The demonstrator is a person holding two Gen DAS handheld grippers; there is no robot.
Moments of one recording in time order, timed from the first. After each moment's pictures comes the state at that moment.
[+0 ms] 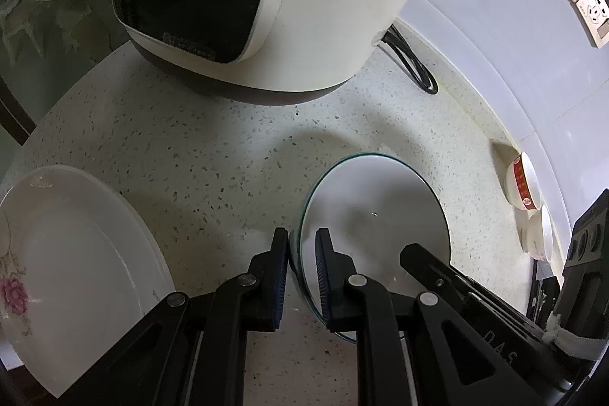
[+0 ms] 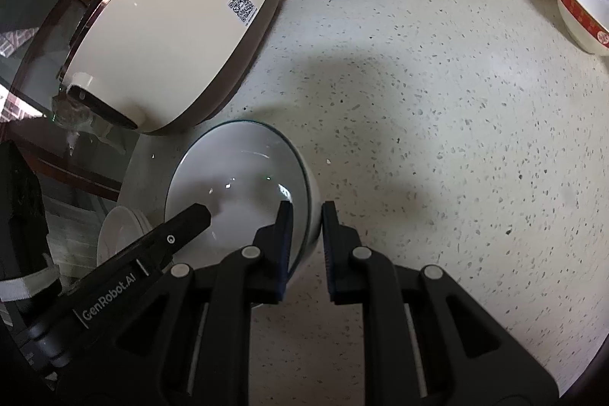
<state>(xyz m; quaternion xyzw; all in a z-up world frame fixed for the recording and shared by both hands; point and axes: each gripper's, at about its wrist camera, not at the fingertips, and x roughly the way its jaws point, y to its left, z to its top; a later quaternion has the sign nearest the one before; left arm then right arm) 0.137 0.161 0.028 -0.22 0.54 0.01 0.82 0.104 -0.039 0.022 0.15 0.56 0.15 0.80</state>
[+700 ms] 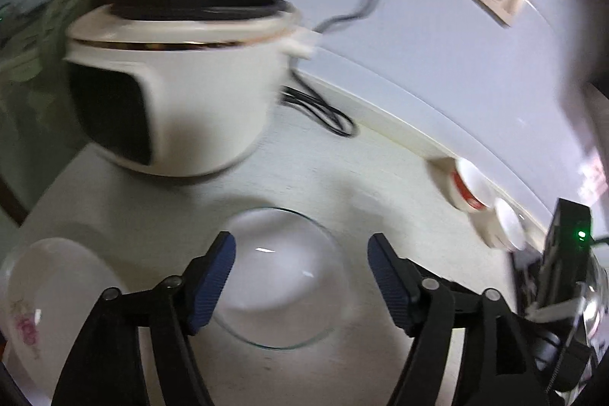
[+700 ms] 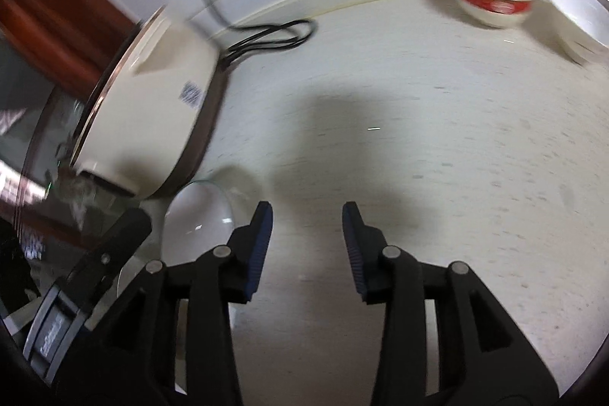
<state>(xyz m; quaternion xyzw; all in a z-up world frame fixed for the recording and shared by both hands) 0.116 0.108 0.090 -0.15 0.42 -0.07 0.89 0.075 -0.132 0.046 0.25 0.50 0.05 0.83</state>
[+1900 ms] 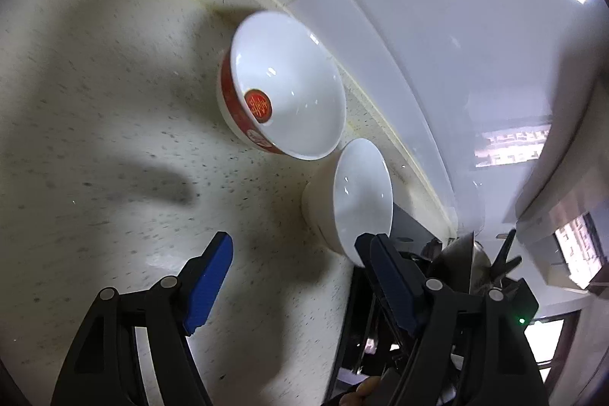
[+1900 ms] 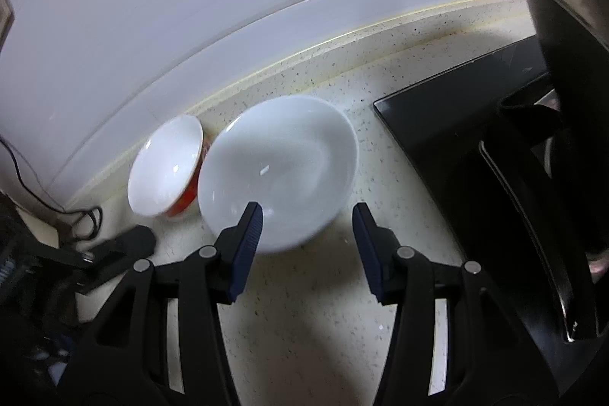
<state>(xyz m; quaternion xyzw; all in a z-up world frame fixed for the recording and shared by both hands) 0.244 -0.161 0.024 -0.30 0.61 -0.27 0.68 0.106 -0.394 0.052 0.27 0.41 -0.19 0.85</state>
